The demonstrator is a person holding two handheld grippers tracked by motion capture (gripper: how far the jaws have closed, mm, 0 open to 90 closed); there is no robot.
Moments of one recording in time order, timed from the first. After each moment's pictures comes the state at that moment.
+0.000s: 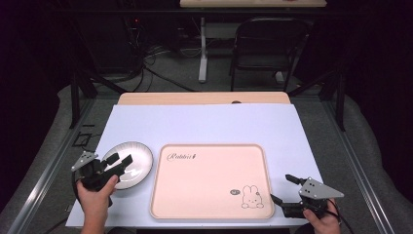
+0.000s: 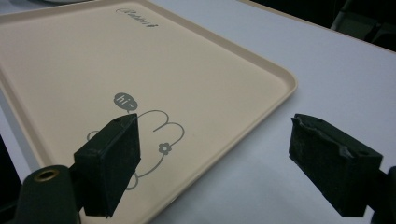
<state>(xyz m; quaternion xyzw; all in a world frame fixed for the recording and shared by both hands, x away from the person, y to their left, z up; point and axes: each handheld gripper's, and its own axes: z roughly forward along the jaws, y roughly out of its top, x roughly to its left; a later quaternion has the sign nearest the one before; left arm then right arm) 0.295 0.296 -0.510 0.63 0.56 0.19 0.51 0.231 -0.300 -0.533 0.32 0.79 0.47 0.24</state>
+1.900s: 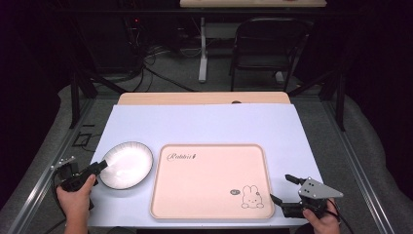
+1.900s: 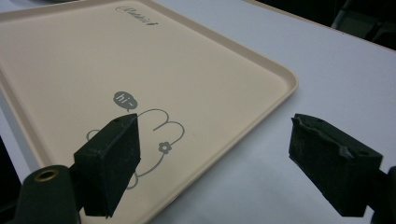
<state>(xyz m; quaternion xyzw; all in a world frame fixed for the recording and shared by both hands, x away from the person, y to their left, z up) 0.312 0.374 -0.558 0.56 0.68 0.16 0.45 0.231 -0.300 -0.533 0.32 0.79 0.47 0.24</state>
